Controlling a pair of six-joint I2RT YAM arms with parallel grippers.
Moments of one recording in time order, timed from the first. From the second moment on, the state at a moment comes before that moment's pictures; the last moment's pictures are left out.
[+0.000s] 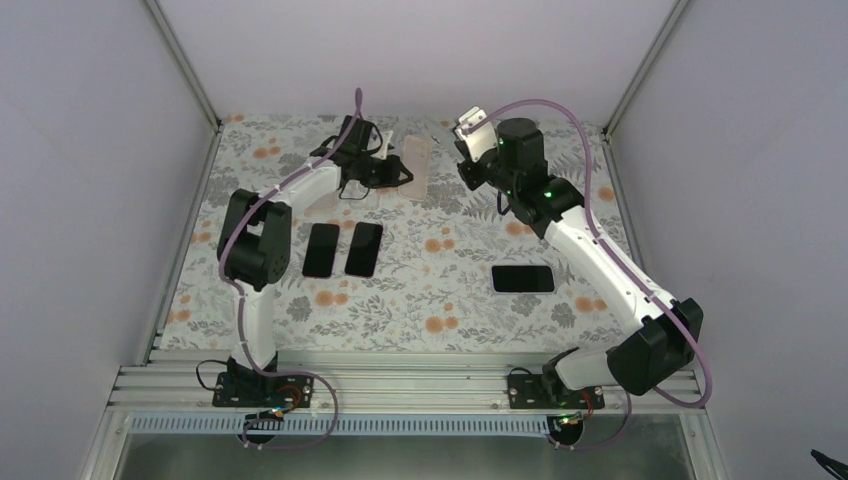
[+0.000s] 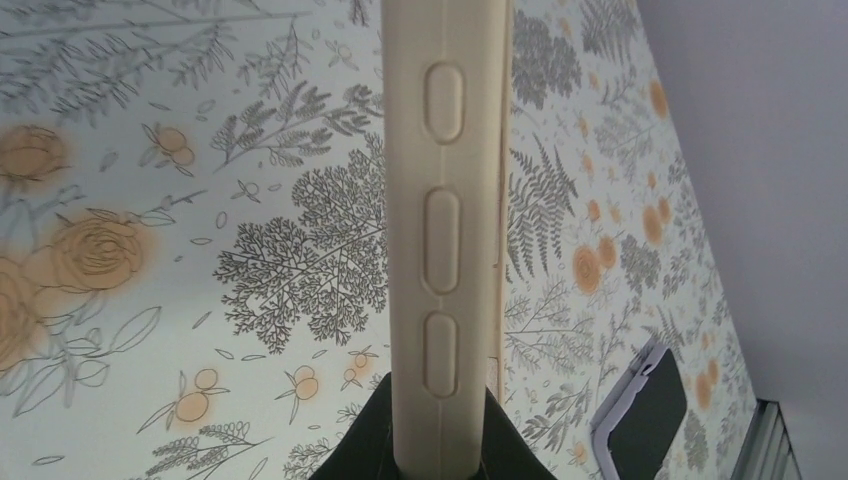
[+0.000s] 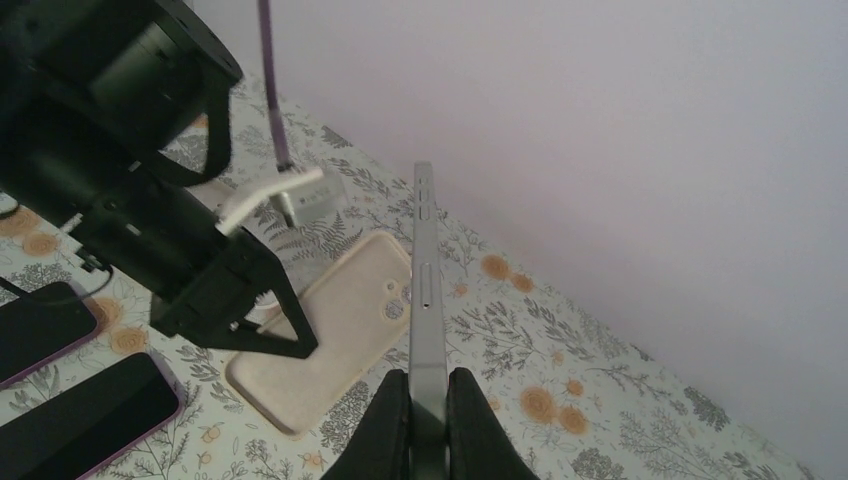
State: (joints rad) left arm -0.37 2.05 1.61 -0.36 0.60 -0.42; right arm 0.52 1.38 1.35 -0.33 0.01 -0.29
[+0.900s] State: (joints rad) left arm -0.38 2.36 1.84 -0.50 0.58 -0.42; right arm 0.48 1.38 1.31 -0.34 -0.06 -0.28
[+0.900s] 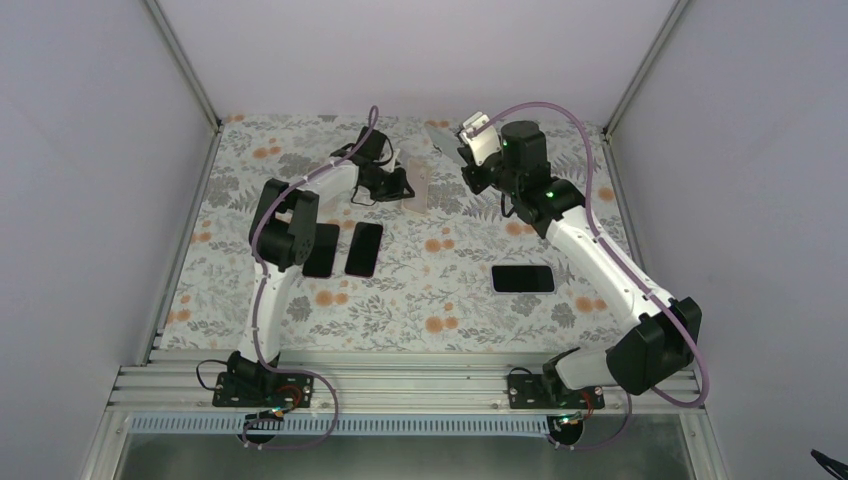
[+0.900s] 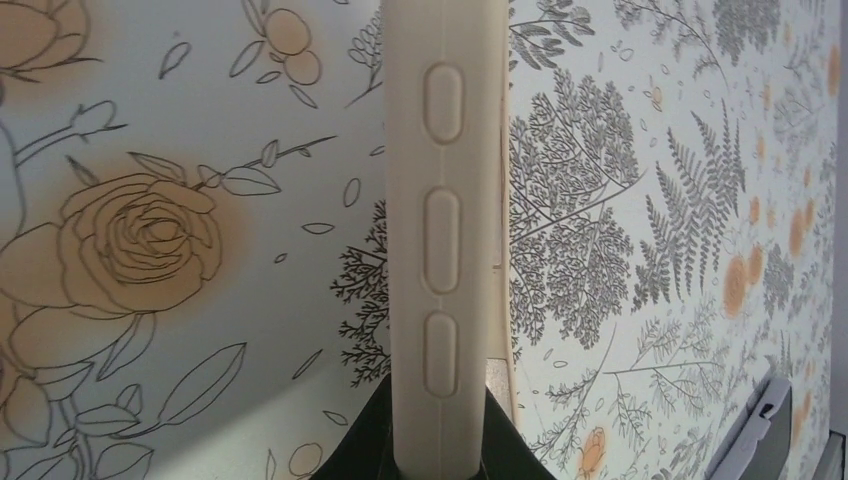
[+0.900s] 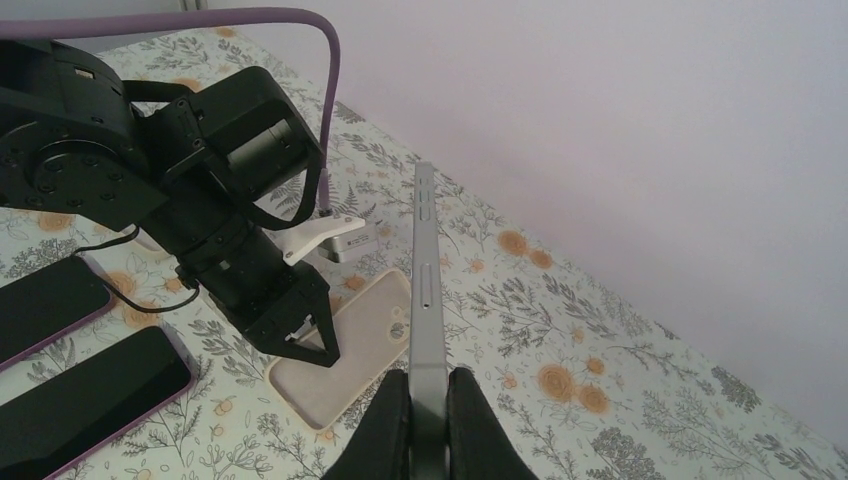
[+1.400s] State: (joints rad) left arm -0.41 2.36 1.86 -0.56 0.38 -0.46; right arm 0.48 1.38 1.31 -0.34 -0.07 -0.28
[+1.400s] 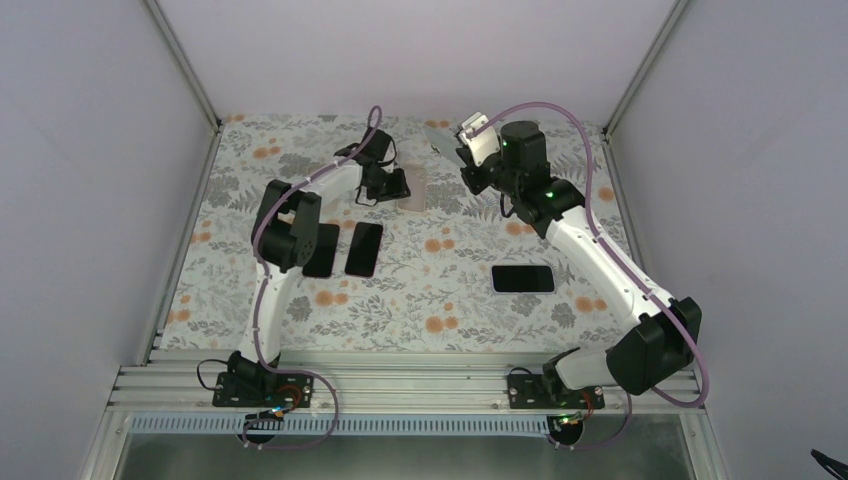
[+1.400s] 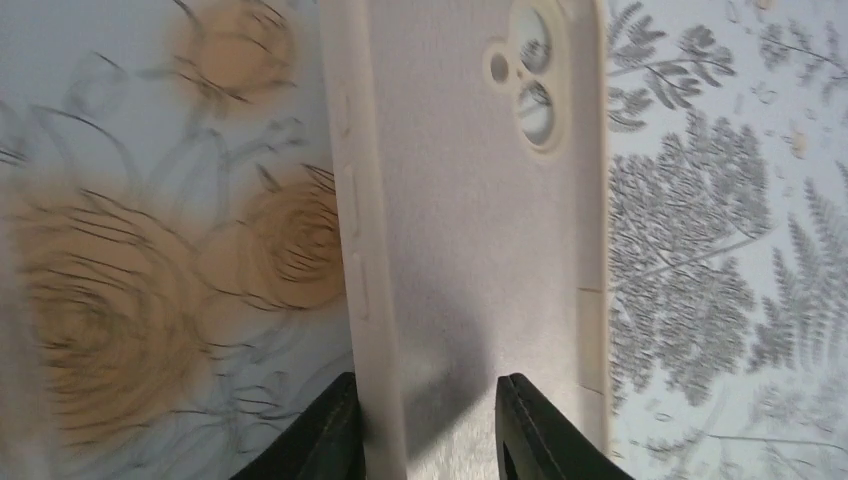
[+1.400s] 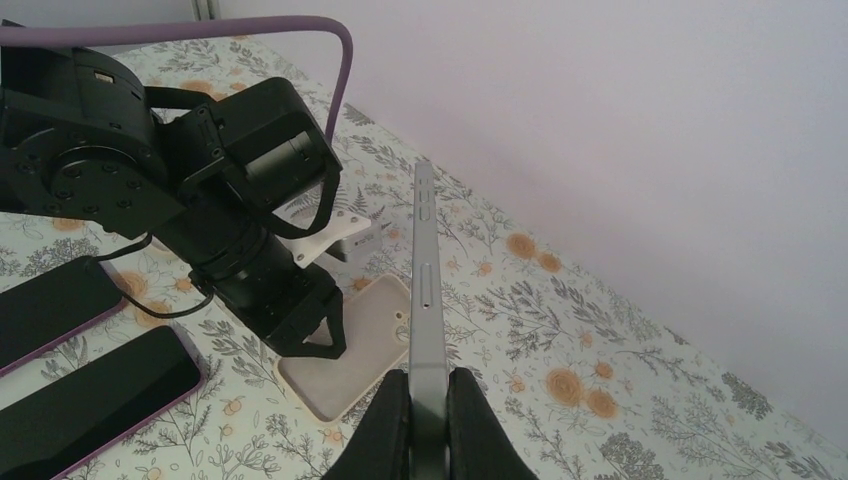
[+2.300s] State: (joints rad) left arm -0.39 1.76 1.78 -0.52 0.20 -0.34; right arm 0.48 1.38 1.37 -0.37 -0.08 -0.35
